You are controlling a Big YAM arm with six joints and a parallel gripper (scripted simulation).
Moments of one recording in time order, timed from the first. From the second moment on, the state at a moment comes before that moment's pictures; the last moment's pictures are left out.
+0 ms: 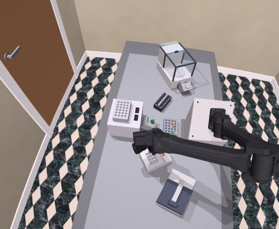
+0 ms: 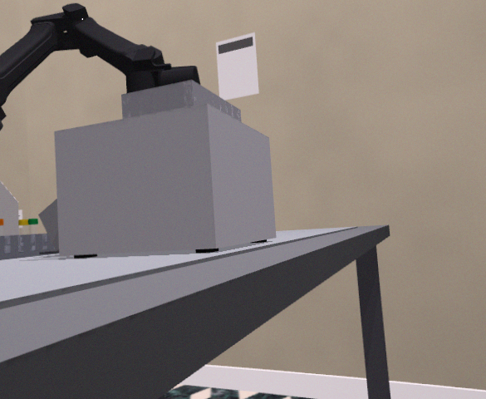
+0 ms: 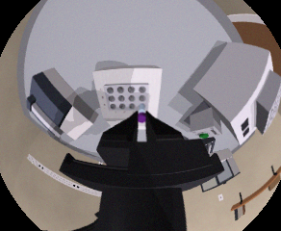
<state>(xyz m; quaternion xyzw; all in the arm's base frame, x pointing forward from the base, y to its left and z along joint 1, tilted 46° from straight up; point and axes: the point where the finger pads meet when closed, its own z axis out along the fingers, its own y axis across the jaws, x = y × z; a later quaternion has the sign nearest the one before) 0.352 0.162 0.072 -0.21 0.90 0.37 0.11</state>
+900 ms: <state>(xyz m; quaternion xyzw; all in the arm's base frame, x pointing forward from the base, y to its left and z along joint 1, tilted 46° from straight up) 0.352 0.171 0.064 -0.21 0.90 0.37 0.11</state>
